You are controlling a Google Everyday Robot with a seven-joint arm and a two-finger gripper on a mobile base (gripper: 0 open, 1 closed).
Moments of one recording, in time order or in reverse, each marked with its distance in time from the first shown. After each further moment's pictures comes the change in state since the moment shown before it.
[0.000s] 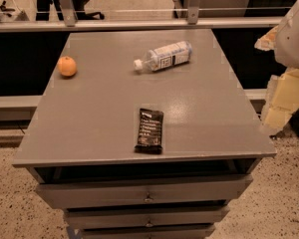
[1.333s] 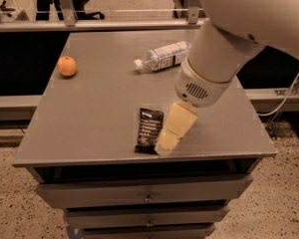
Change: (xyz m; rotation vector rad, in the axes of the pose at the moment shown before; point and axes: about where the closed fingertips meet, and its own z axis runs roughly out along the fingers) arm -0.117 0.054 0.100 -0.171 -0.049 0.245
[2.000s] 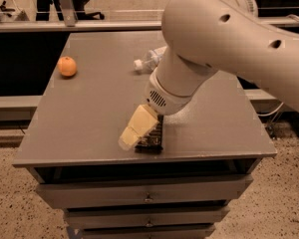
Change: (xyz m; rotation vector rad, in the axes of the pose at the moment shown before) arm -0.049 0.003 0.050 0.018 -0.079 0.243
